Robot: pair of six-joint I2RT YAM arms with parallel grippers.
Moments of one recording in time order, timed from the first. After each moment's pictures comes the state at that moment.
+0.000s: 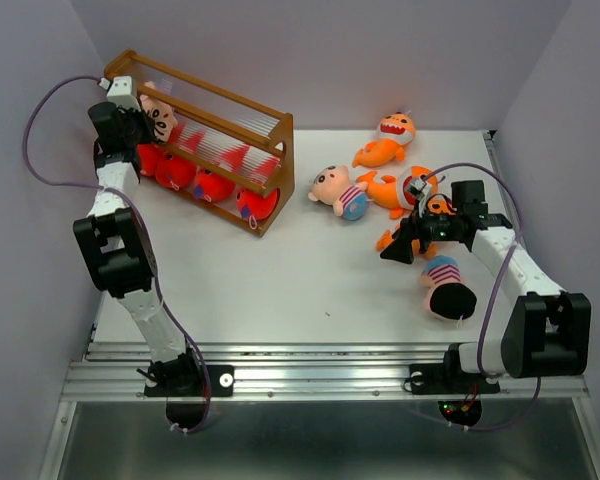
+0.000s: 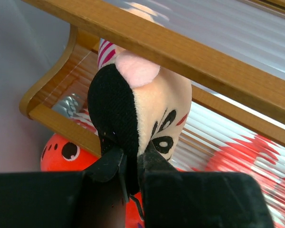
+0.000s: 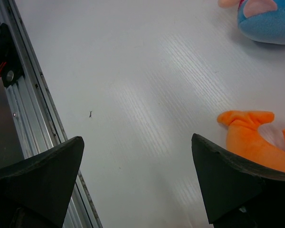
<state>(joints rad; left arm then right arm) 0.28 1.95 1.62 0.14 0.32 -0.03 0.02 1.33 0.93 -0.54 -1.01 -0.40</state>
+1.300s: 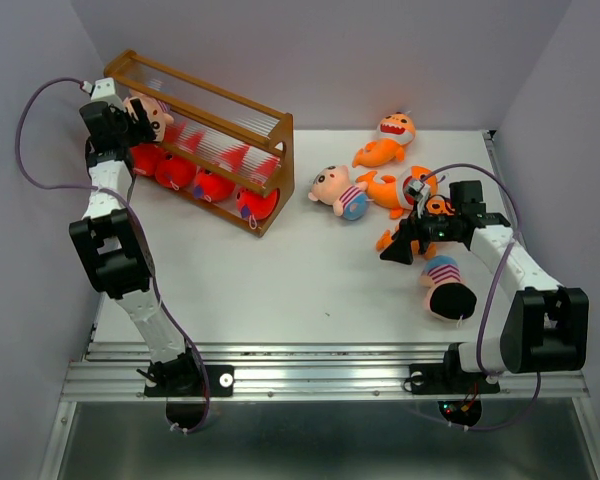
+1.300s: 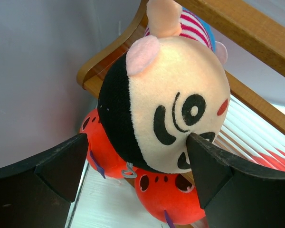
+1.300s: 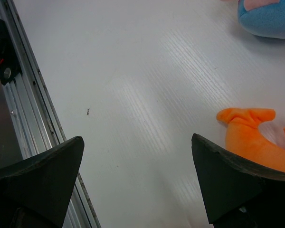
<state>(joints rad) 0.32 1.96 1.68 0.02 0.14 -0.08 0.02 1.36 0.93 -0.55 -1.01 -0.42</state>
